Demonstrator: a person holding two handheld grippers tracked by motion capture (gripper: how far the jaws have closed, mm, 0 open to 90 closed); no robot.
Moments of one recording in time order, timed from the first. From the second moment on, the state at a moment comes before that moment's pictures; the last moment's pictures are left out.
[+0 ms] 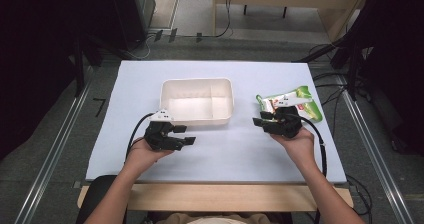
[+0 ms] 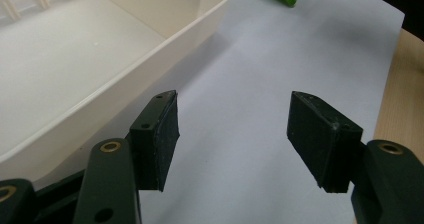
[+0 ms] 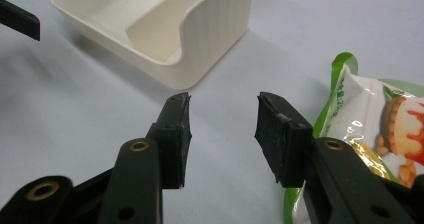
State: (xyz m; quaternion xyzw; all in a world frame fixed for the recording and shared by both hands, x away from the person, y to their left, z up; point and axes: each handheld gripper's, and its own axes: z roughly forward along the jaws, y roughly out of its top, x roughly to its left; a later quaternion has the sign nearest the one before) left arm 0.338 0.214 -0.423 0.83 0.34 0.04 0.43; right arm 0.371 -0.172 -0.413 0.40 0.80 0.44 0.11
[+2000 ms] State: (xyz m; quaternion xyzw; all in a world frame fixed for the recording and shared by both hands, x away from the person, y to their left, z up) left arm 0.343 0.206 -0.422 0.84 0.33 0.03 0.43; right arm 0.352 -0.224 -0.411 0.43 0.78 0.43 0.12
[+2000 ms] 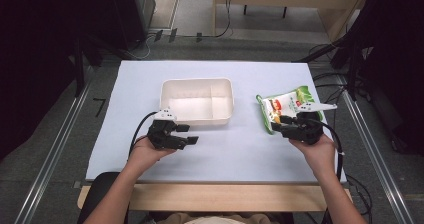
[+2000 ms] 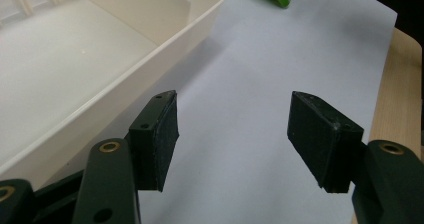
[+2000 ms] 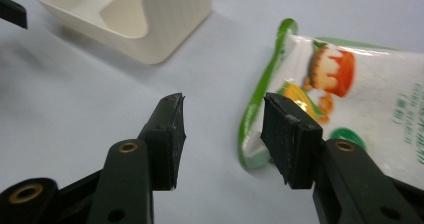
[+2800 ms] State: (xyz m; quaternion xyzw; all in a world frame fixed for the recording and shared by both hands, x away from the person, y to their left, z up) left arm 0.347 0.196 -0.422 0.84 0.32 0.02 0.43; right arm 0.369 -0.279 -0.449 0.53 0.75 0.38 0.12
